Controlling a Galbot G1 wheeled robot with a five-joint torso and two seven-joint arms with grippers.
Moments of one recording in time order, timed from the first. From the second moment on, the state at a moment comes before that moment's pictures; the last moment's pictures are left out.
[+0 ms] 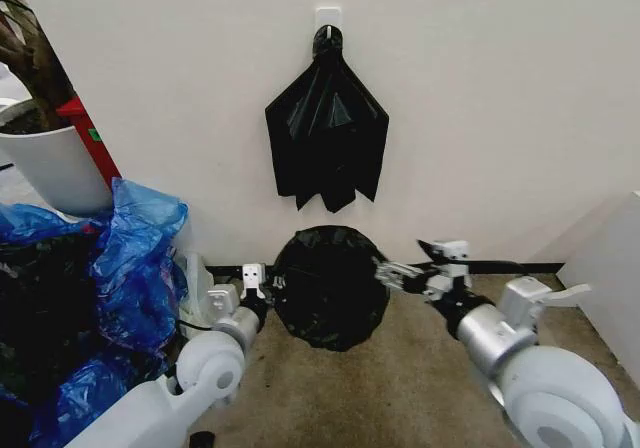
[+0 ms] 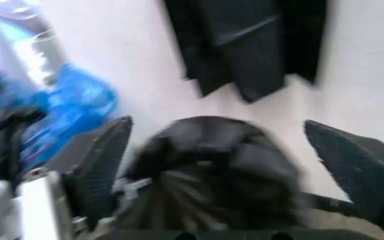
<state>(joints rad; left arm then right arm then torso) 1.03 -0.89 0.08 -2.03 -1.02 0.19 -0.53 -1.22 0.79 0.22 2.50 0.99 -0.42 0.47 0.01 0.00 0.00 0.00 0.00</state>
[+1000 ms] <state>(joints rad) 0.99 -0.87 0.16 -2.04 -0.70 0.15 -0.39 -0.75 1.04 -0.32 2.05 1.19 -0.52 1.01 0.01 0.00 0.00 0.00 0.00</state>
